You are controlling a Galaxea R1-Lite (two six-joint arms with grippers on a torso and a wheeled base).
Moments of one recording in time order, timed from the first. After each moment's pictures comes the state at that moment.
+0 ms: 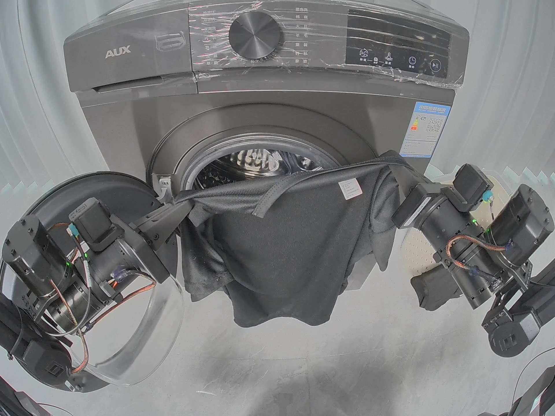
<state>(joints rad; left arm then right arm) -0.44 1.62 -0.30 -1.55 -0.23 -0.23 0.67 1.74 -0.54 -1.54 -0.26 0.18</state>
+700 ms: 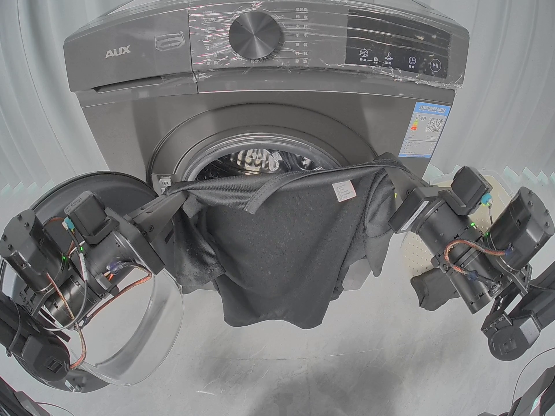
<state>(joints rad) -0.42 1.61 -0.32 -1.55 -0.23 -0.23 0.70 1.74 -0.54 -1.54 -0.26 0.18</state>
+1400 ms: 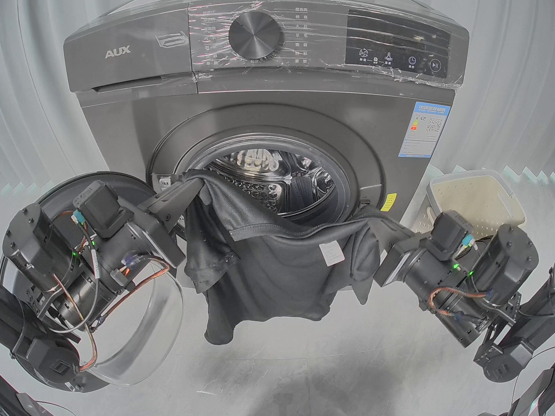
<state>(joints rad) -0.52 1.62 -0.38 -1.55 -0.12 -0.18 0.76 1.77 -0.41 -1.54 -0.26 0.19</state>
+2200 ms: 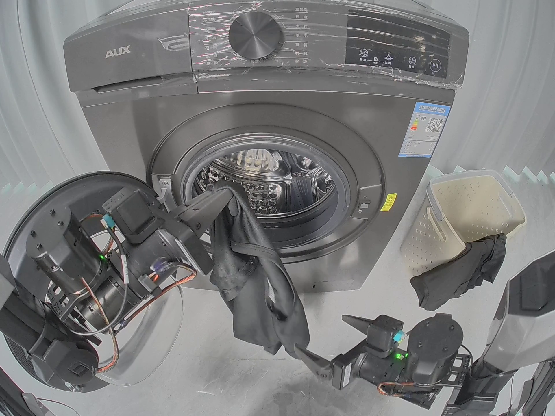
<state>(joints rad) -0.58 1.70 -0.43 -1.55 -0.12 -0.18 0.94 2.04 -0.24 -1.54 -0.25 0.23</state>
